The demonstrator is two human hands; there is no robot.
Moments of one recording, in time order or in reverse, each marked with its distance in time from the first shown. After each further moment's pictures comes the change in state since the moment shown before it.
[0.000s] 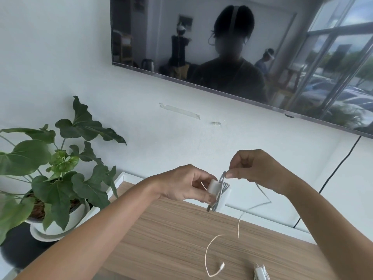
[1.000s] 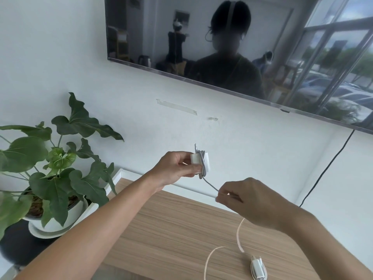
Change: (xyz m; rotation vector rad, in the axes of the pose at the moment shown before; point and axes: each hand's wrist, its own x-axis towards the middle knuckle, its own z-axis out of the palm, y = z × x) left_hand 0.009 -0.029 -0.003 -0.343 0.465 -0.047; right_hand -0.063 -0.001 0.049 -0.607 -0.059 -0.055
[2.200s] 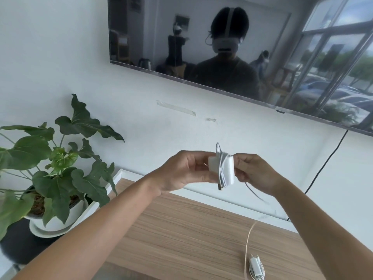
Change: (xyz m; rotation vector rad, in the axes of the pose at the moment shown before) left_hand -0.034 0.039 0.027 -0.133 -0.308 0.181; right_hand 0.046 0.054 -0.015 0.873 0.085 0.088
